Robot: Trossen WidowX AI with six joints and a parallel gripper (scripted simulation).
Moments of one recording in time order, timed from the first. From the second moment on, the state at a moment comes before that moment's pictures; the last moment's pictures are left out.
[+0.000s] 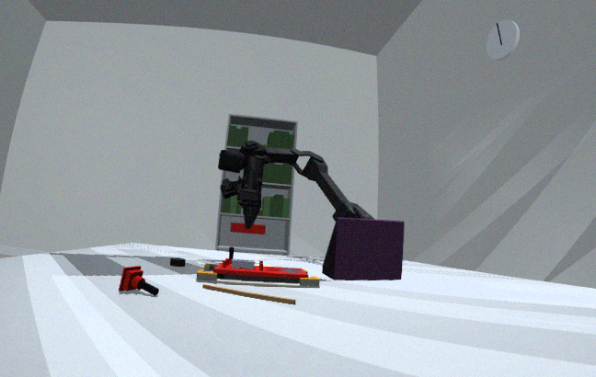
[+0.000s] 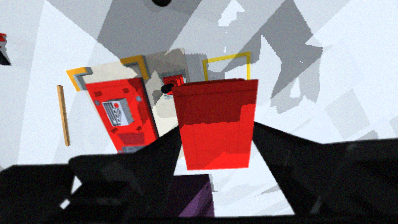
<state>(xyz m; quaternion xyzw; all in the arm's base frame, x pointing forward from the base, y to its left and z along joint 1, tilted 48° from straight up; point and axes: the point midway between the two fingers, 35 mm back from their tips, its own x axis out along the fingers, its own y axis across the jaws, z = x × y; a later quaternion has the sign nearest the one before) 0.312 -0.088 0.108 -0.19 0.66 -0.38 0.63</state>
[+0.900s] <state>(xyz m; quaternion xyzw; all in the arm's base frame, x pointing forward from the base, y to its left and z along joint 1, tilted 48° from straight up) 0.289 -0.116 0.130 -0.19 0.66 -0.38 0.62</state>
